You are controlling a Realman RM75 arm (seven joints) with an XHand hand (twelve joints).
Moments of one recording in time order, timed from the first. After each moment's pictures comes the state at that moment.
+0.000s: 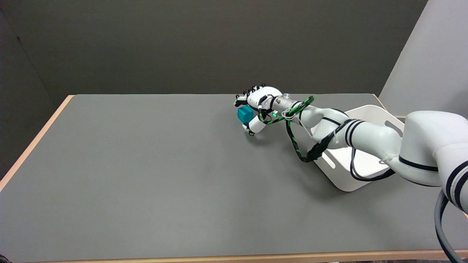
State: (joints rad) arm 1.00 -1.11 0.18 -0.45 -2.60 0.35 0.61
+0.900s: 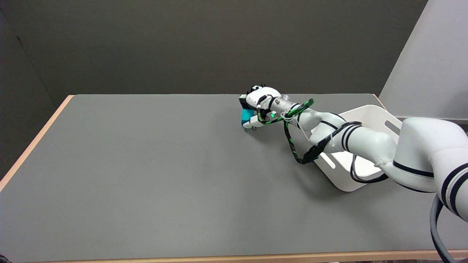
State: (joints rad) arm 0.96 -1.14 0.27 -0.41 -2.60 0.38 0.60
